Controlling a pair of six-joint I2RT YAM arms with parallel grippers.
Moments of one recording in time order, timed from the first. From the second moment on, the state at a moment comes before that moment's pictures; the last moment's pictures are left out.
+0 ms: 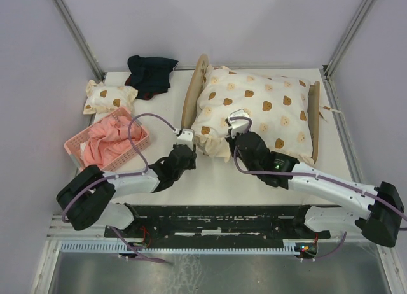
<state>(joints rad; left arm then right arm) -0.83 1.35 0.46 0.31 -0.42 -0.39 1.01 1.17 0.87 -0.11 0.61 0.15</state>
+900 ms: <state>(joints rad) -0.83 1.71 0.63 0.45 -0.57 -0.25 0.96 1.05 0.86 -0.13 0.56 0.11</state>
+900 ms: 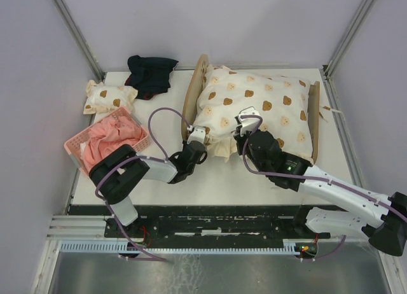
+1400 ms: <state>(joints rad) -0.82 1.49 0.47 0.31 -0.48 -0.46 0.96 1.05 0.80 -0.14 0.54 0.12</state>
